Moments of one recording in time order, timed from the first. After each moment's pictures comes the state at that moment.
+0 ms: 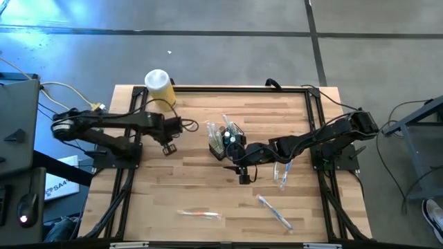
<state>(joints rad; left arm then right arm) 0.23 1.19 0.71 -0.88 -0.18 -0.26 0.22 1.57 1.05 -0.01 0.17 0.01</state>
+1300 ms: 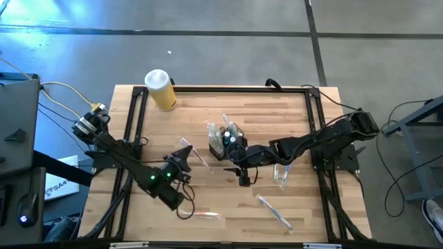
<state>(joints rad) -0.65 1.53 1.01 -0.79 -1.54 0.80 0.24 1.56 1.05 -0.01 0.18 0.10</state>
